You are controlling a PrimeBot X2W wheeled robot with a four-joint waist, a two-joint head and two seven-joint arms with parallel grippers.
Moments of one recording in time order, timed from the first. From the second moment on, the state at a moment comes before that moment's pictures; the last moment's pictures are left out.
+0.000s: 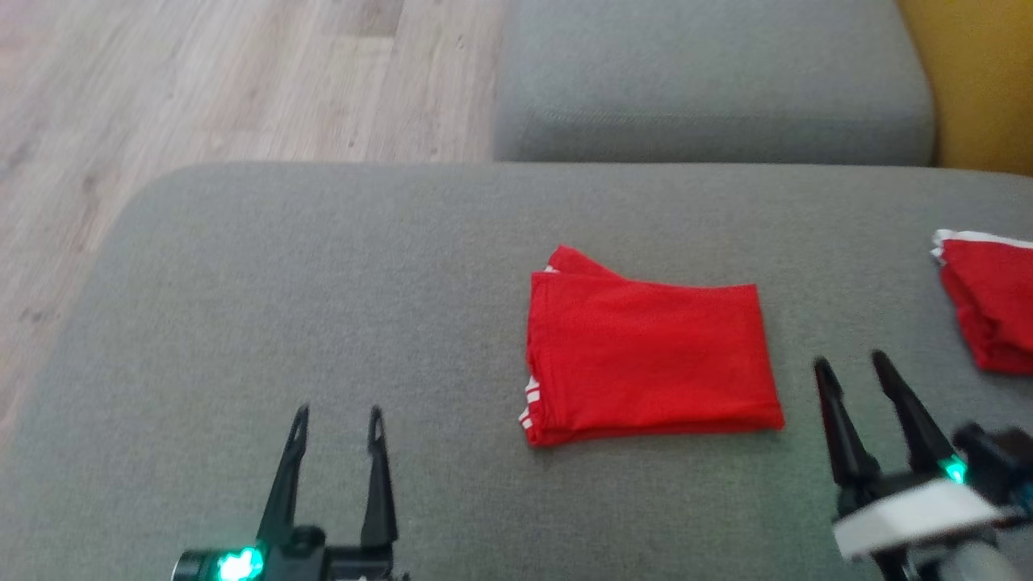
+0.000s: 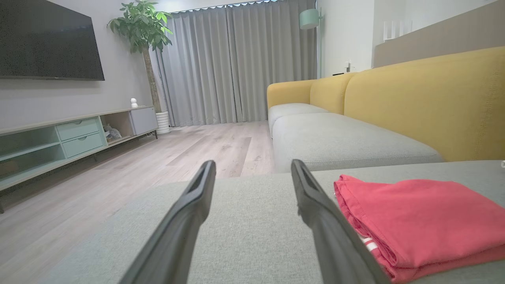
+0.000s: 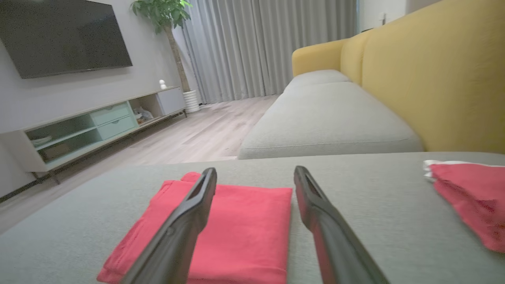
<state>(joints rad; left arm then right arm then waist) 0.11 0.16 -0.43 0.00 -0.13 0.37 -0.26 0.01 -0.30 0.24 0.23 0.49 0.12 -0.25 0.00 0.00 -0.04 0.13</state>
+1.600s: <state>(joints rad) 0.23 0.10 -0.30 -0.04 -0.07 0.15 -0.26 0.04 -0.23 0.20 0.39 0.50 0.12 -0.12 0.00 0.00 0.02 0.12</state>
